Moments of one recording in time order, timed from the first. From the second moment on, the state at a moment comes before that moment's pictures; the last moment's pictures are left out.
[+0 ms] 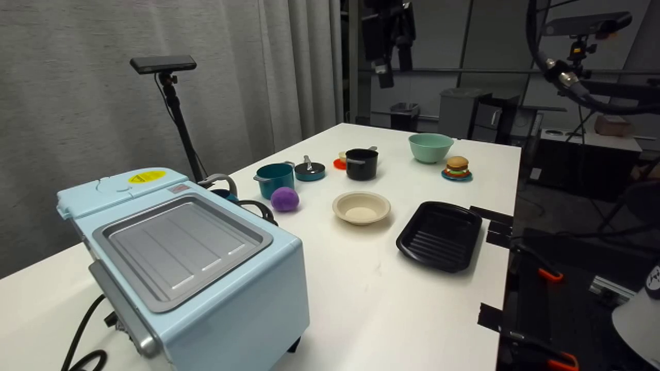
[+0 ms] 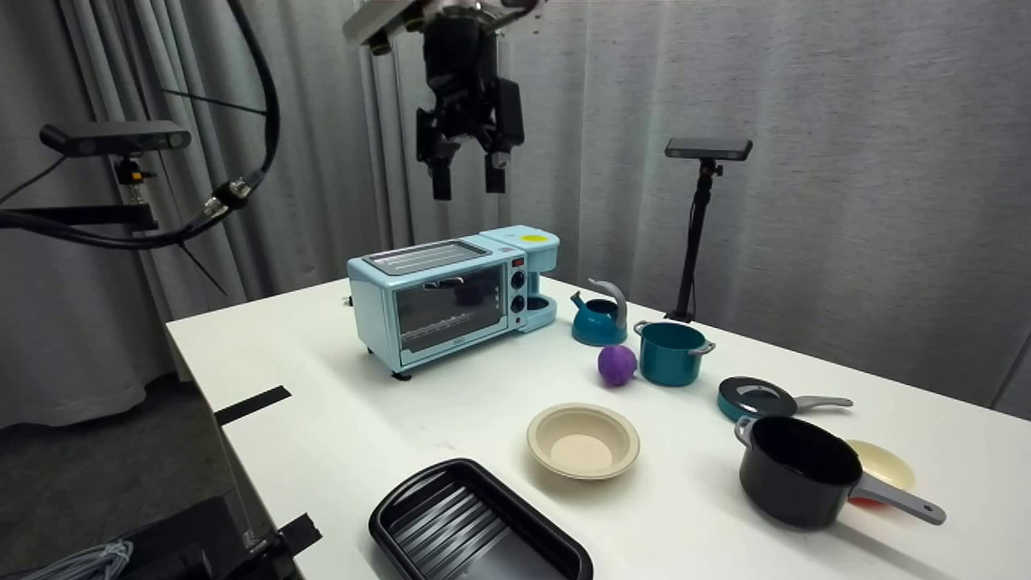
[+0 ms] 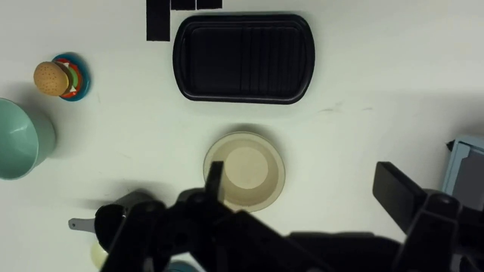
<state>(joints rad) -0.01 -0.15 0.14 -1.92 -0.15 1.62 0.15</state>
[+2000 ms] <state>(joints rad) 0.12 0.94 -0.07 -1.13 -0.12 2.14 0.37</state>
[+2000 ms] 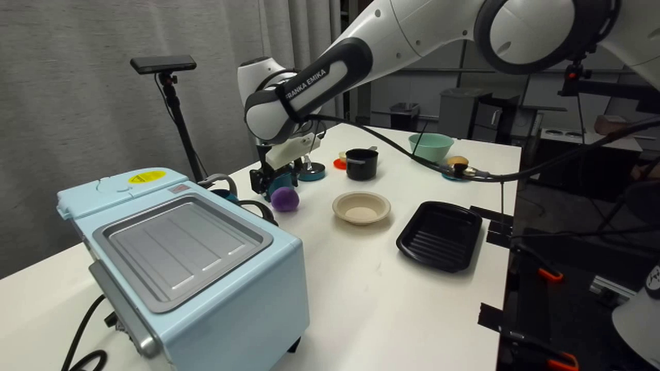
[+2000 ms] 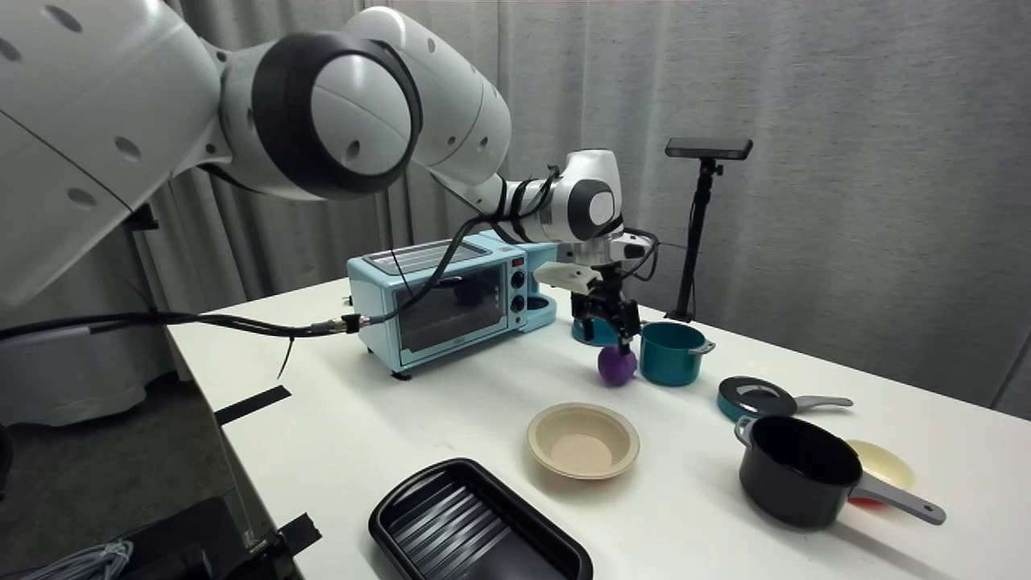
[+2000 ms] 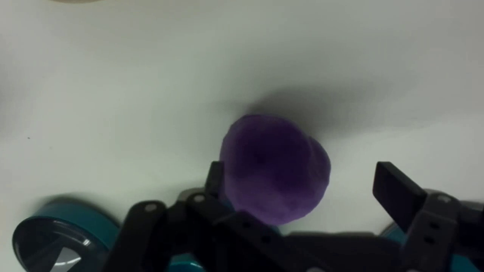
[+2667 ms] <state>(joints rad) 0.15 1.10 -0.14 -0.91 -0.13 1.98 0.42</state>
